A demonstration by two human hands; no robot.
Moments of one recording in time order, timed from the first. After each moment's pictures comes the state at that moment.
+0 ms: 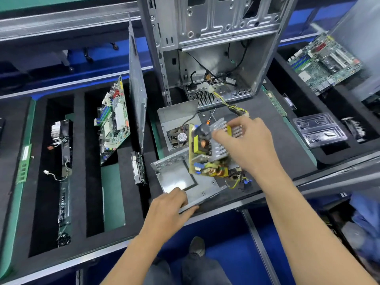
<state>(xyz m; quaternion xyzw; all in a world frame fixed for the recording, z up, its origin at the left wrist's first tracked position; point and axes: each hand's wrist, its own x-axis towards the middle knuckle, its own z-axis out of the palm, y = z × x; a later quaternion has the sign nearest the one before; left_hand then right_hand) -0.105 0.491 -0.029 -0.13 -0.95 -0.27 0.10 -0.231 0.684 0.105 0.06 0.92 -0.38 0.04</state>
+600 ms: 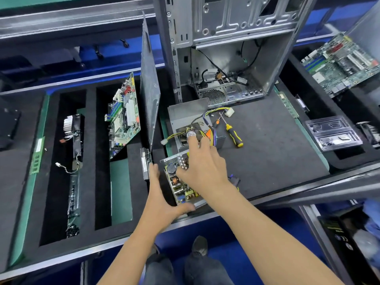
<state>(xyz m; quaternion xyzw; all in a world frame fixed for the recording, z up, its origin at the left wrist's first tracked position) -0.103 0.462 -0.033 0.14 -0.80 -0.58 -0.07 -0.198 0.588 0.040 -0.13 0.98 -0.14 0.04</state>
